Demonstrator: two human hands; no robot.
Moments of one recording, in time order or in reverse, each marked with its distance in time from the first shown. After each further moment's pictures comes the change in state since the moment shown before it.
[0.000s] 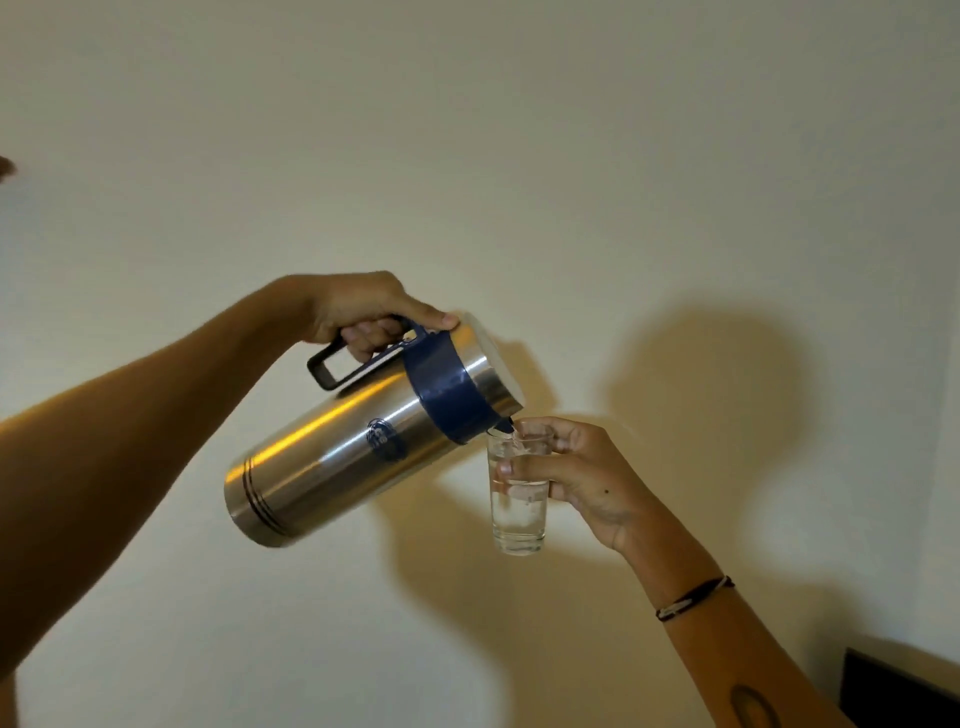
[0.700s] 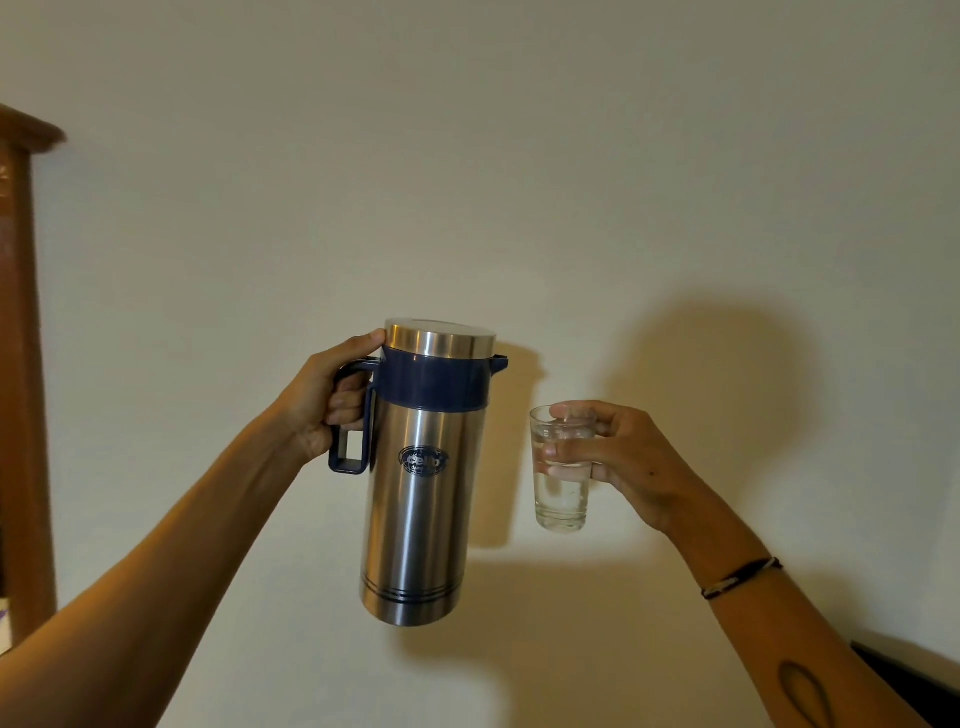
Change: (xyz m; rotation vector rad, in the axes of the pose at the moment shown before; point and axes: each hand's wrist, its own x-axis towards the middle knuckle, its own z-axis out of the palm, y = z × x) left_hand -0.050 -0.125 0.069 -0.930 0.415 0.149; right_hand -0.004 -0.006 -0.008 -0.065 0.024 0.023
